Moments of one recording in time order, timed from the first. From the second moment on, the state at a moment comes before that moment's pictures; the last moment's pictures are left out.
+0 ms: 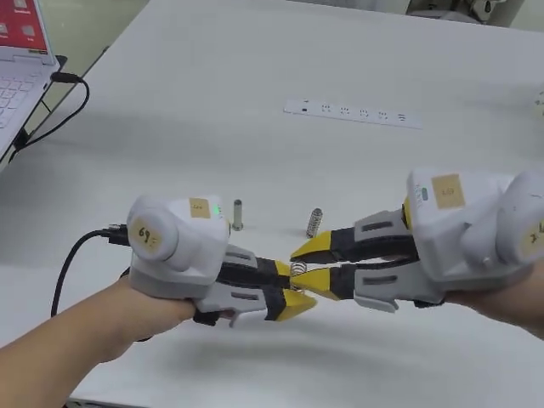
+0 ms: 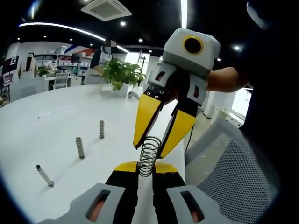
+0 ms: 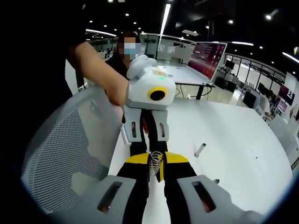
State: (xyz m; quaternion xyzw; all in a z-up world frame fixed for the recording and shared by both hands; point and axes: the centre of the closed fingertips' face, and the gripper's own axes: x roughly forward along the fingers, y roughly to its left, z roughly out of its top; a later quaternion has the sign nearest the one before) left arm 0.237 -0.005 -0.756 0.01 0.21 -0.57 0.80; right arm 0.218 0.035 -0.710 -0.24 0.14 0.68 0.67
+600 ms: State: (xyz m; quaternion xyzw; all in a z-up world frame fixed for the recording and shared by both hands) left arm 0.240 -0.003 -0.752 0.00 0.21 -0.56 0.80; right arm 0.223 0.031 -0.706 -0.24 0.12 0.68 0.68
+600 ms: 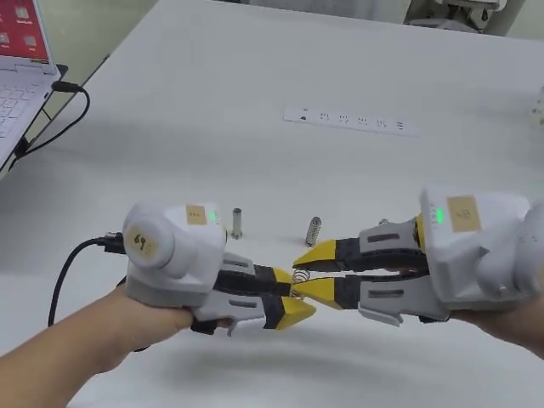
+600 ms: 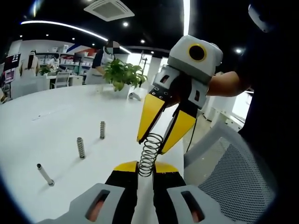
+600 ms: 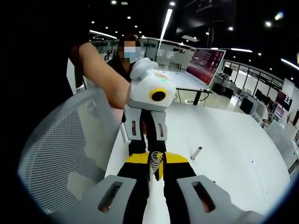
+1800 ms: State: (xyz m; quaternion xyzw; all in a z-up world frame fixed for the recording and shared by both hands) left arm 0.262 0.034 -0.751 0.02 0.20 -0.48 0.85; right arm 0.234 0.029 -0.709 -0.26 0.12 0.66 0.70
